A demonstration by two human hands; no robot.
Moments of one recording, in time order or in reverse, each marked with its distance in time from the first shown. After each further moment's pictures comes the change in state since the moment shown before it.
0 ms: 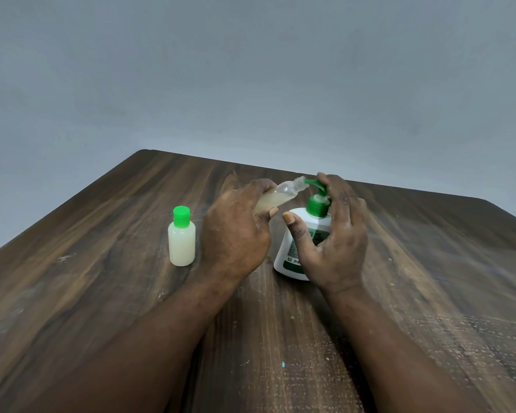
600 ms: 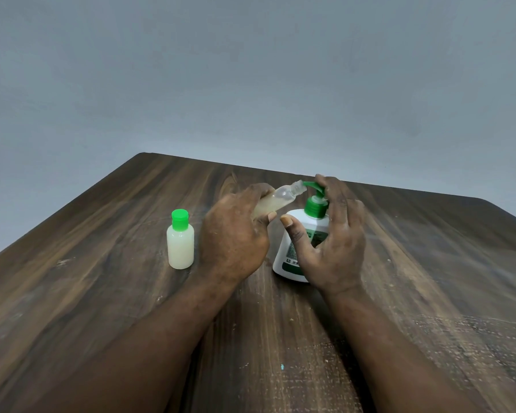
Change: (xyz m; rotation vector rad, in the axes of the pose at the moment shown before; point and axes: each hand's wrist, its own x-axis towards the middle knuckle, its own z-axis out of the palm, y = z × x) left_hand 0.000 -0.005 0.003 0.009 -0.026 0.004; right_hand 0.000 0.000 0.000 -0.011 -0.022 0.017
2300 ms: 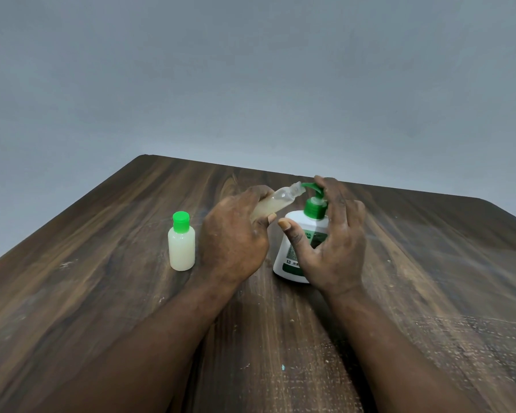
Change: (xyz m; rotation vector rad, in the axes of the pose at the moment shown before) left_hand -0.001 0.002 -0.004 -0.013 0.009 0.003; right_hand 0.002 -0.003 -0.003 -0.008 0.009 -0.008
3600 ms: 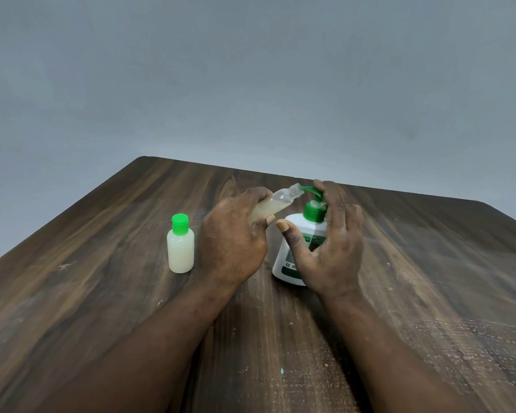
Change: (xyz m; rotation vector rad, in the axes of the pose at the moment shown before) left_hand 0.001 -0.002 0.002 -0.028 0.018 -0.001; right_hand -0.001 -0.001 0.004 -0.003 0.024 0.012
